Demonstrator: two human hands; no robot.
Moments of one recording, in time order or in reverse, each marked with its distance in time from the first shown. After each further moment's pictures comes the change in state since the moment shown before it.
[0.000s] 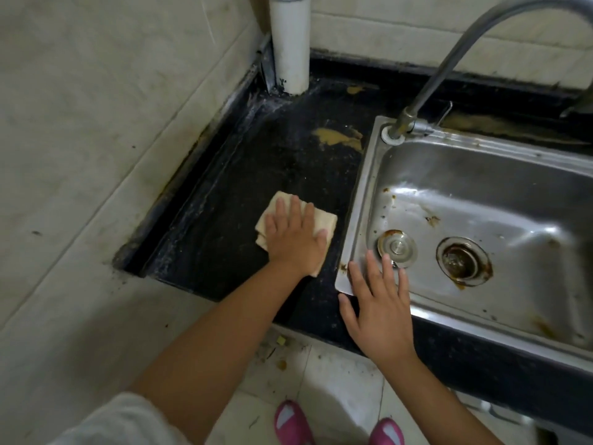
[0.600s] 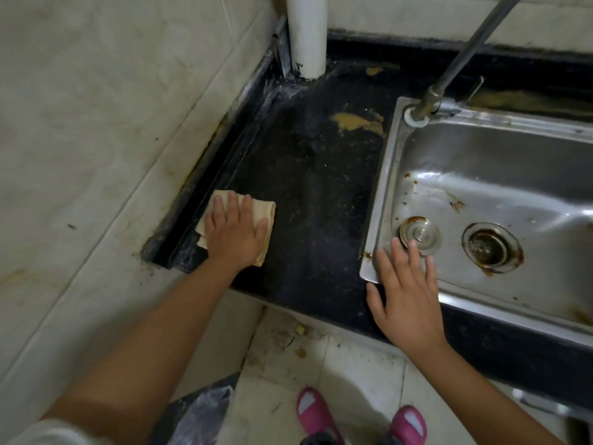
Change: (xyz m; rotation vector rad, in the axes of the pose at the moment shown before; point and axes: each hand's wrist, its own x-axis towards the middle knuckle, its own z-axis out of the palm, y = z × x) left_hand -0.016 -0.119 -0.006 -0.009 0.060 -0.206; right_hand -0.002 -0.002 0.003 -0.007 0.107 -0.038
